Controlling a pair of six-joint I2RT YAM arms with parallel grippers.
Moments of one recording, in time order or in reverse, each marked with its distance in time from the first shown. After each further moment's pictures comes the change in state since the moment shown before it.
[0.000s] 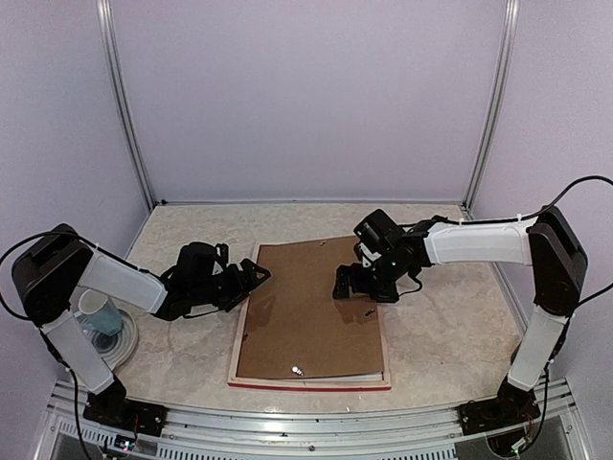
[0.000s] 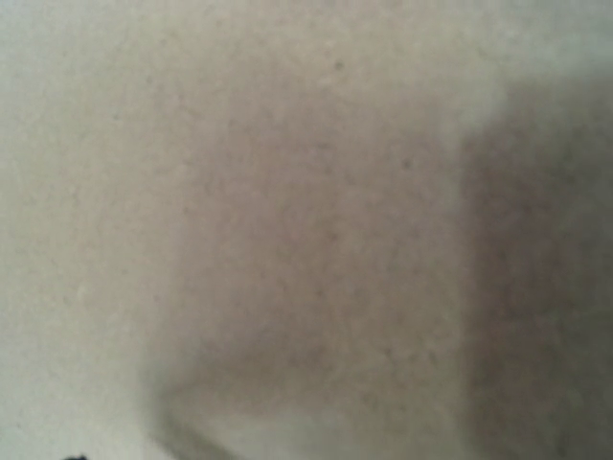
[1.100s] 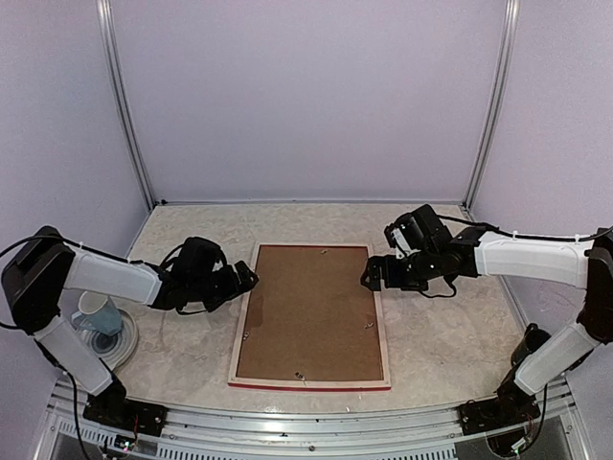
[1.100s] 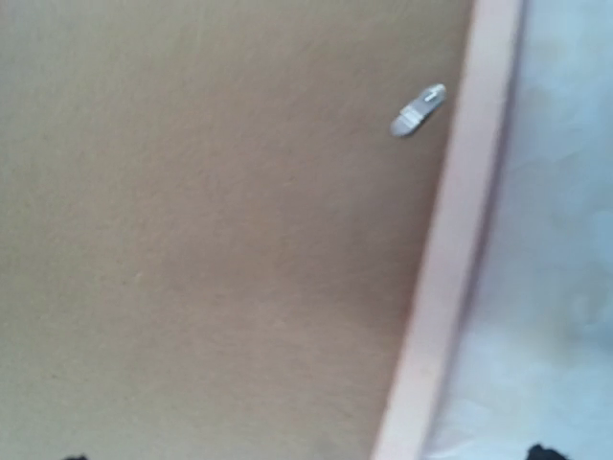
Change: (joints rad) left arm -0.002 -0.073 0.069 -0.323 -0.174 0.104; right arm -0.075 -0.303 -0.236 0.120 0.094 -0.144
